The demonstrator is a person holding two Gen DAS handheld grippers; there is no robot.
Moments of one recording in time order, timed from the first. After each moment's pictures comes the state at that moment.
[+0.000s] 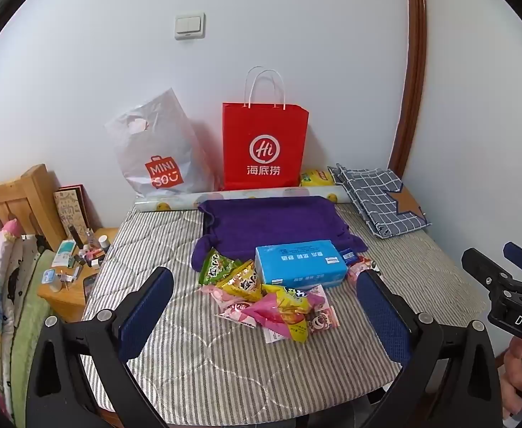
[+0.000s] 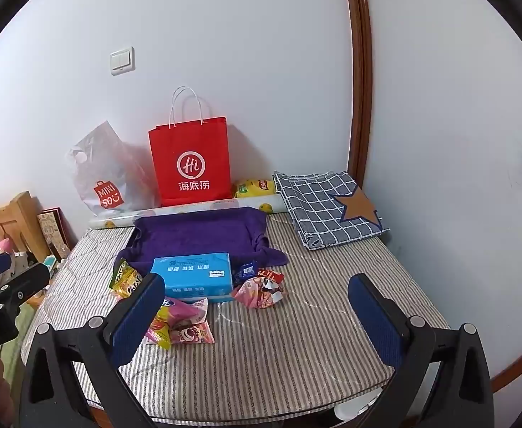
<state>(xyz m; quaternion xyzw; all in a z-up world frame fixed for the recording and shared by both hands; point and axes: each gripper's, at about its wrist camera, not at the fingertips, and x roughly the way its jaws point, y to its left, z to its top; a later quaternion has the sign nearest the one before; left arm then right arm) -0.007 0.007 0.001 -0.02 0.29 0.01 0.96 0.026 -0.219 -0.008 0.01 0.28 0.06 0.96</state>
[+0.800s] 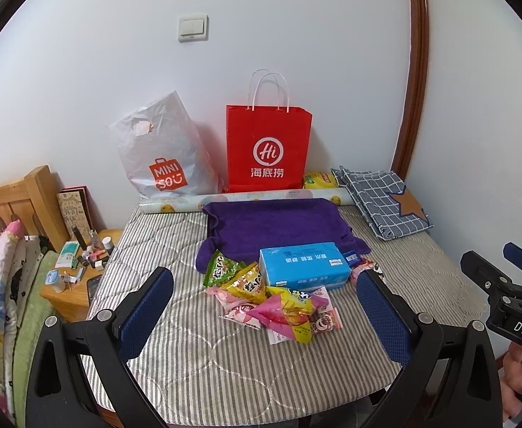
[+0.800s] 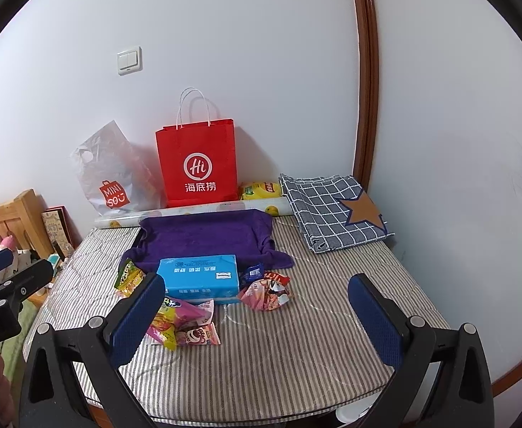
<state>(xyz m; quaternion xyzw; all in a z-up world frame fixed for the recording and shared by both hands) -0.009 0.010 0.006 -0.02 0.29 0.01 0.96 0.025 -0.220 -0.010 0.01 0.26 0.07 0.96</state>
